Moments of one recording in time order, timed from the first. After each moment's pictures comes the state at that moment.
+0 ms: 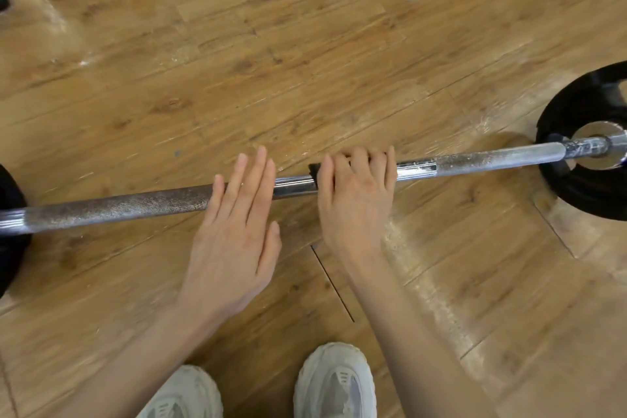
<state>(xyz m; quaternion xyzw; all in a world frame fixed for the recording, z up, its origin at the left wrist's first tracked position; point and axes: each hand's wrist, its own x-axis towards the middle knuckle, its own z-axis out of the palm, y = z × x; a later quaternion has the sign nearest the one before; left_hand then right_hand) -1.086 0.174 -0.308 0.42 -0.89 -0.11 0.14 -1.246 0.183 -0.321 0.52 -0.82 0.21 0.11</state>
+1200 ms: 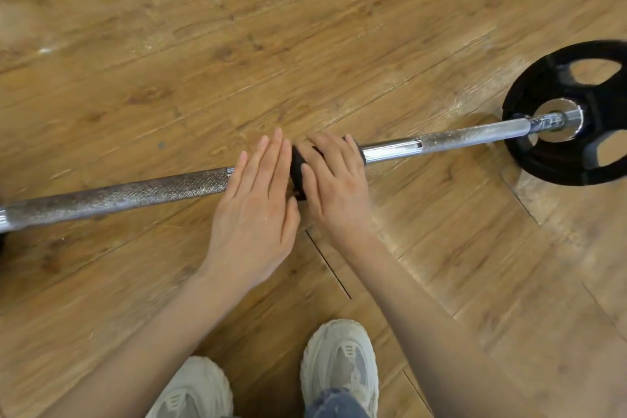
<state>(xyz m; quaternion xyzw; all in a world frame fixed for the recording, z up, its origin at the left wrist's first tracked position) -1.104 0.164 -0.312 0.40 -0.90 -0.10 0.11 -1.248 0.198 -0.334 0.64 -0.72 0.27 0.05</state>
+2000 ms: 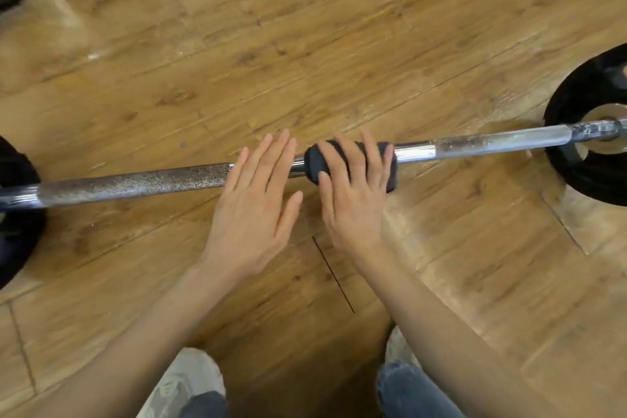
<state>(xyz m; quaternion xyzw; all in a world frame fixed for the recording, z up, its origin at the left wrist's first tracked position) -1.109 0.158 -0.308 0.42 -0.89 -0.12 0.11 -1.269 0.199 -0.354 0.62 -0.73 0.28 0.10</state>
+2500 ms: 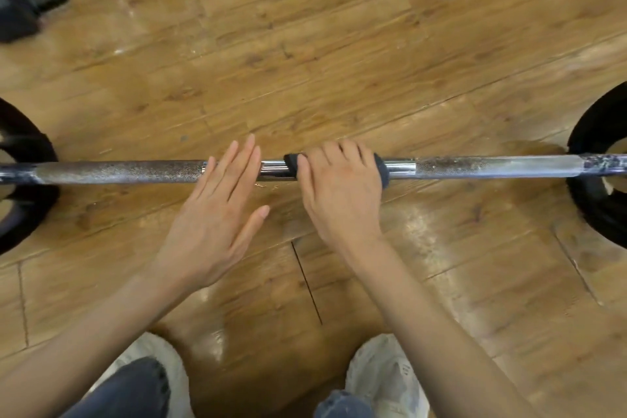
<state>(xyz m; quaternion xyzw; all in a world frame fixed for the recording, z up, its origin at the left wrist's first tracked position) -1.109 0.171 -0.299 0.45 -0.89 -0.09 0.04 -1.296 0.179 -0.321 0.66 -0.70 0.25 0.07</state>
